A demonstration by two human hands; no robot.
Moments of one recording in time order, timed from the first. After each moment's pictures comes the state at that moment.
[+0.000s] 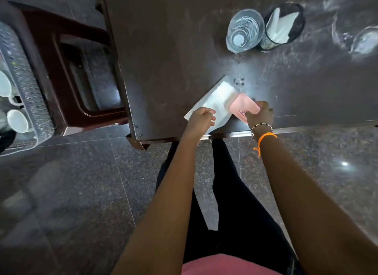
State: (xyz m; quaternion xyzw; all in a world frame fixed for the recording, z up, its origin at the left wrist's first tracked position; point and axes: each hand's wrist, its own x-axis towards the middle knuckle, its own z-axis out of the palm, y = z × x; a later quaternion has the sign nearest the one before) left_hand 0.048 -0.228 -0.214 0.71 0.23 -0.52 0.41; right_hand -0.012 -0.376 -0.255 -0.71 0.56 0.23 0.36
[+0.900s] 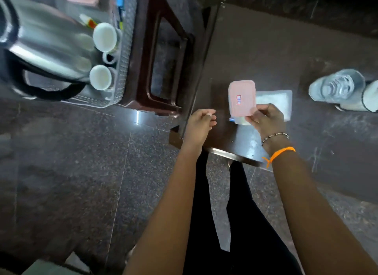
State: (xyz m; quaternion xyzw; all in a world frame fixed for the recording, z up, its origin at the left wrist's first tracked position) left_hand 0.086 -0.058 -0.177 0.64 0.39 -0.28 0.60; right_hand 0.096 -0.220 -0.213 -0.64 0.40 0.17 0.64
